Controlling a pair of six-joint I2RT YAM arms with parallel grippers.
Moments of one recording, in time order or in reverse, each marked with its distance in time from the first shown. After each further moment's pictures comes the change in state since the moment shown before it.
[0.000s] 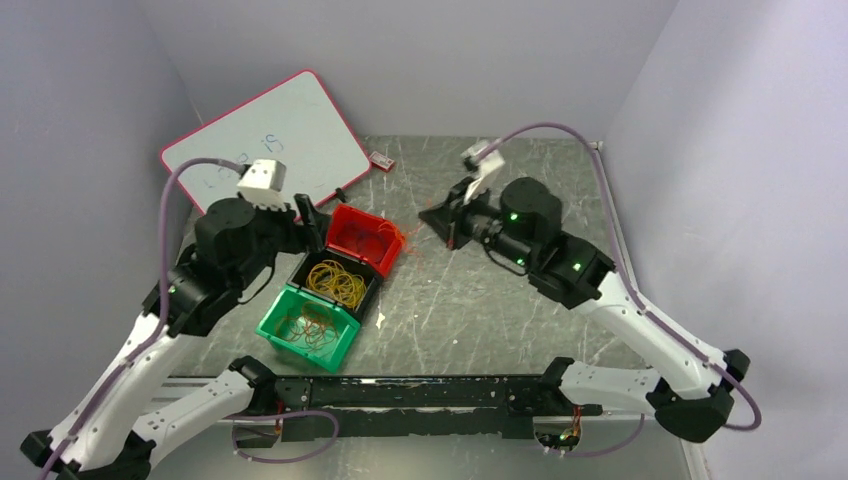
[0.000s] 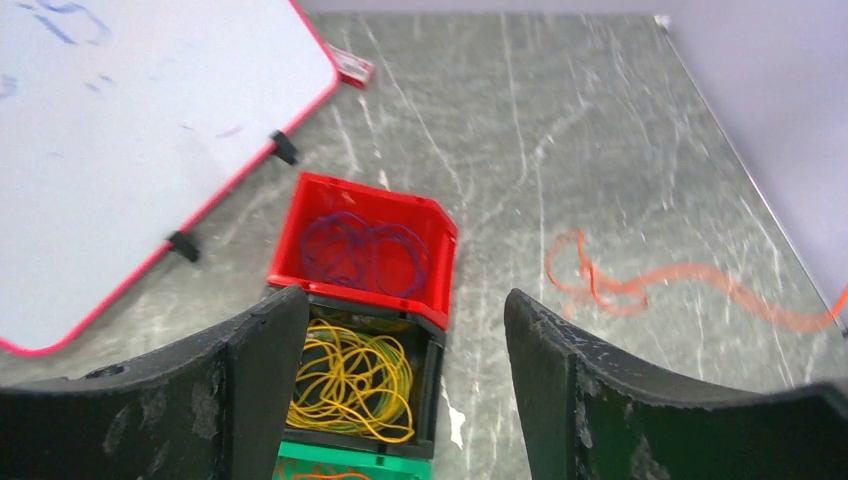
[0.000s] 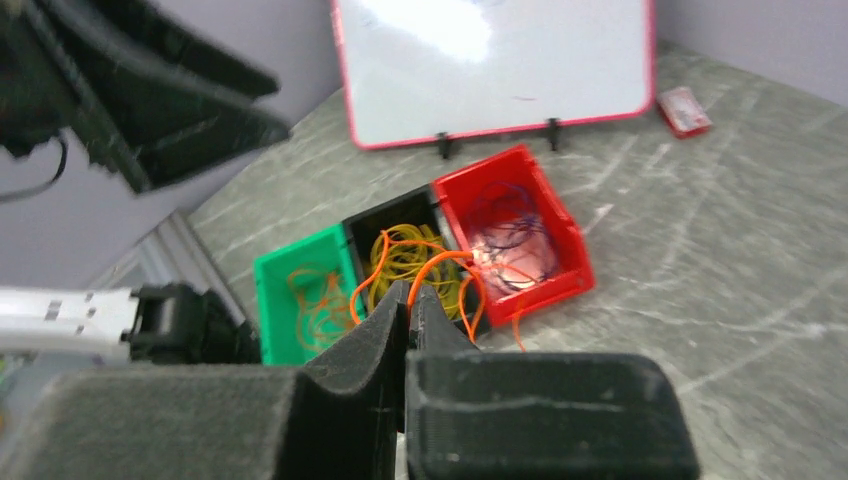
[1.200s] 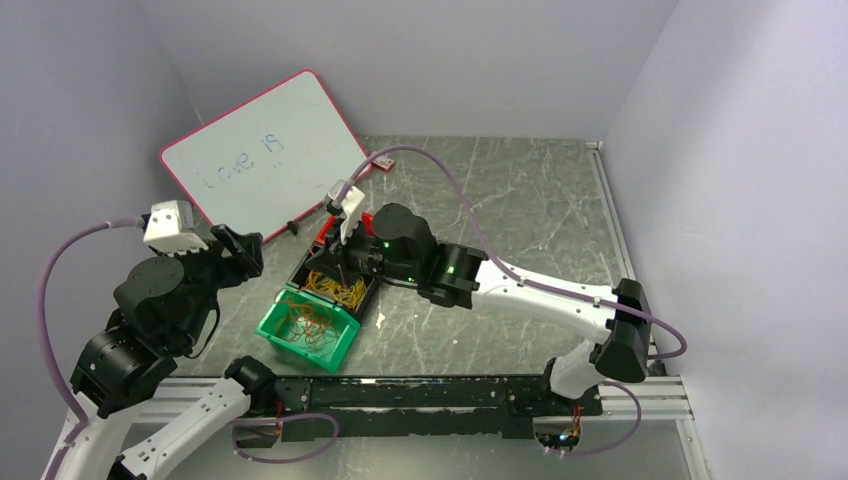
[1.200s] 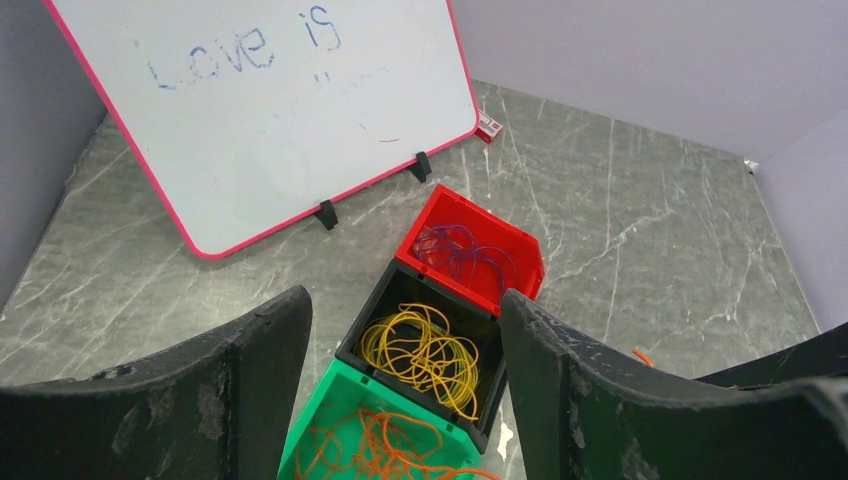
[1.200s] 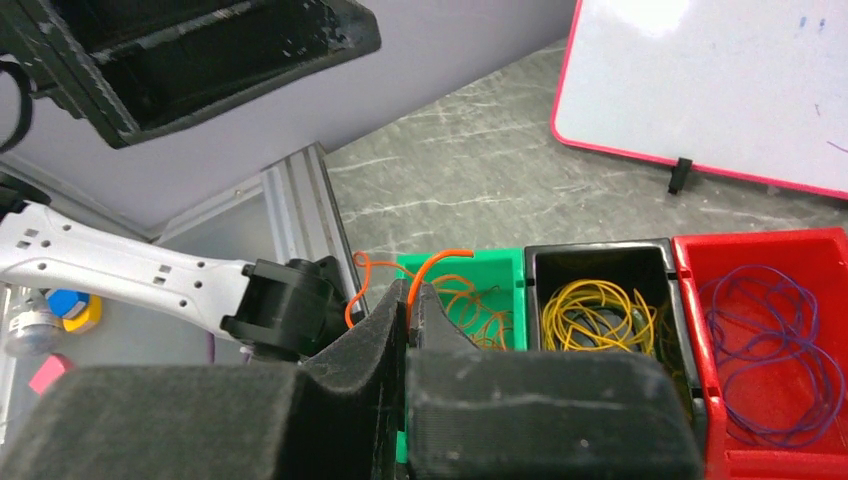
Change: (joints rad) left arm 0.000 -0.307 0.052 -0.278 -0.372 -0.108; right arm 0.376 0.474 0.133 0.320 -0.050 -0.018
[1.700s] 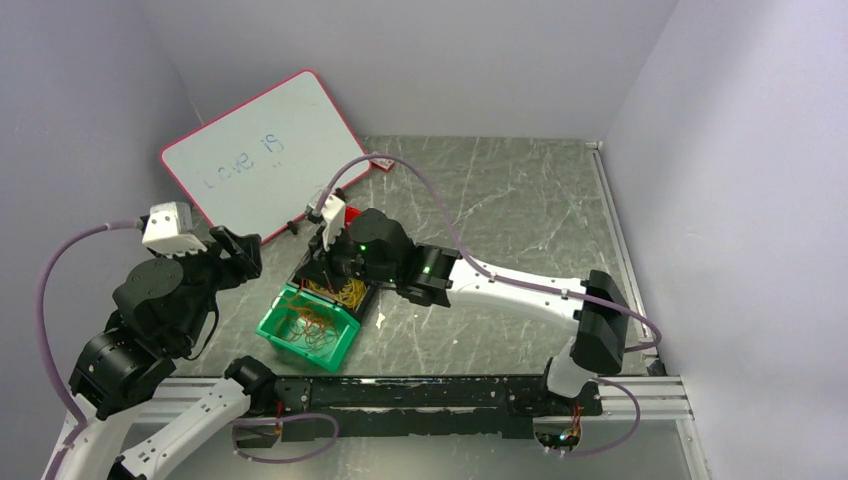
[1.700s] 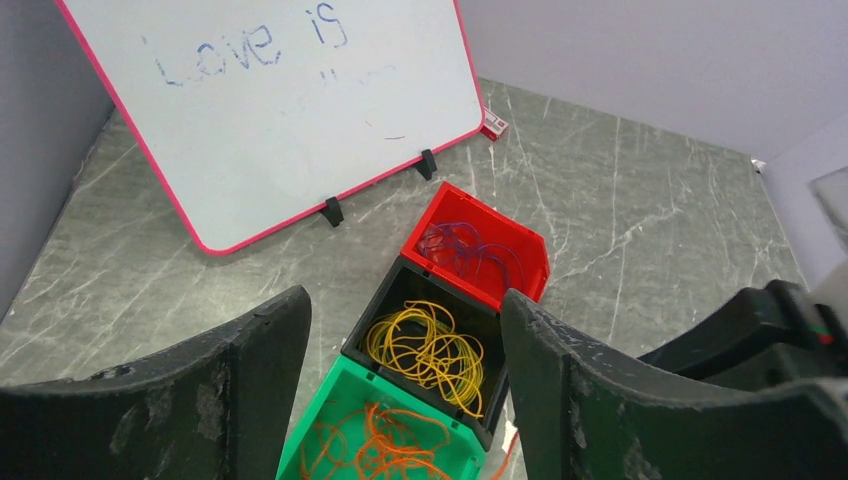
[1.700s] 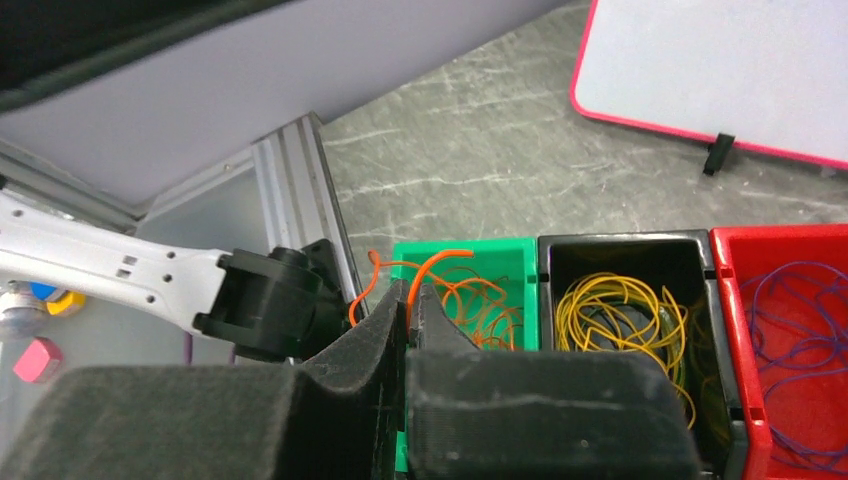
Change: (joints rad) left arm 0.000 -0.007 0.000 -0.013 -0.007 0.000; right arm 0.001 0.105 0.024 0.035 -0.045 0.008
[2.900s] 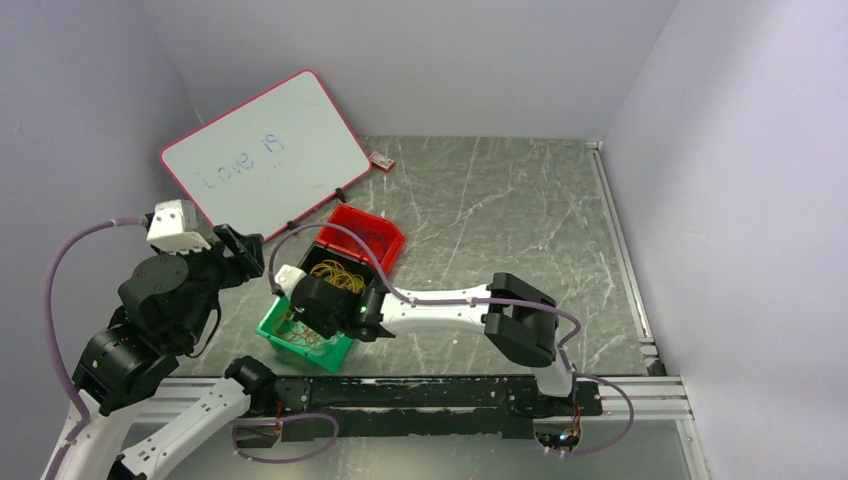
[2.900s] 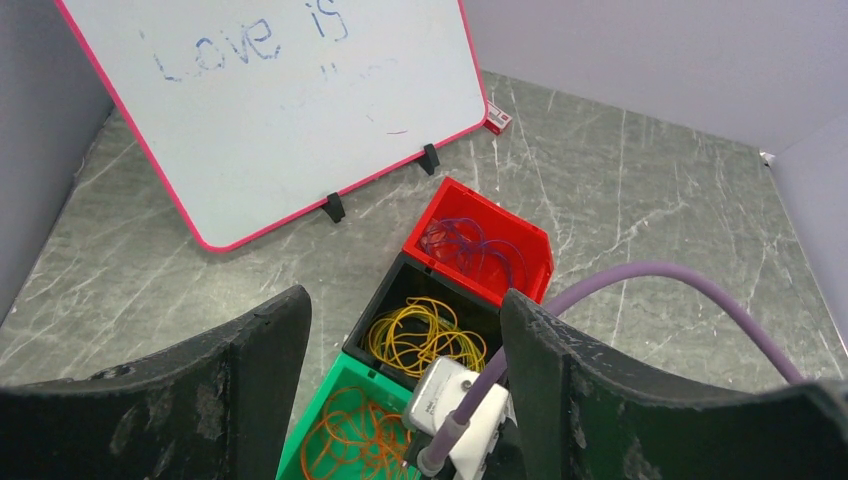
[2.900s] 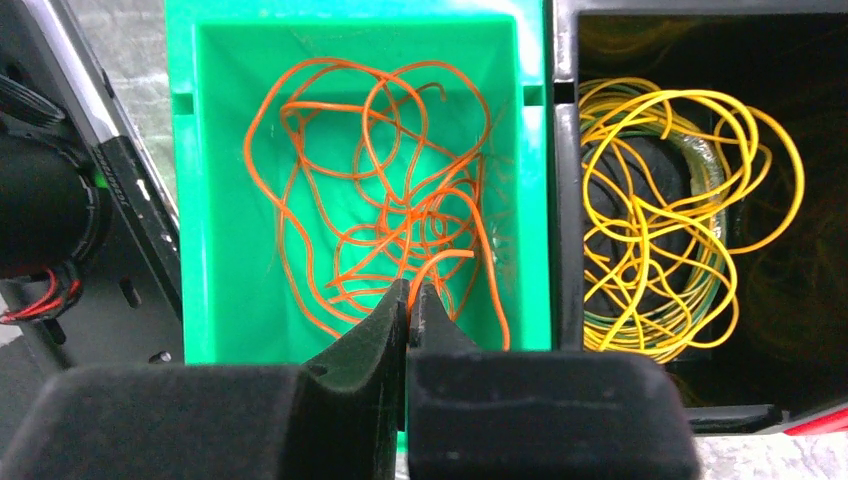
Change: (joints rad) left arm 0.000 0.015 -0.001 -0.004 0.001 0.000; right arm 0.142 0.364 0.071 -0.200 0.300 -0.149
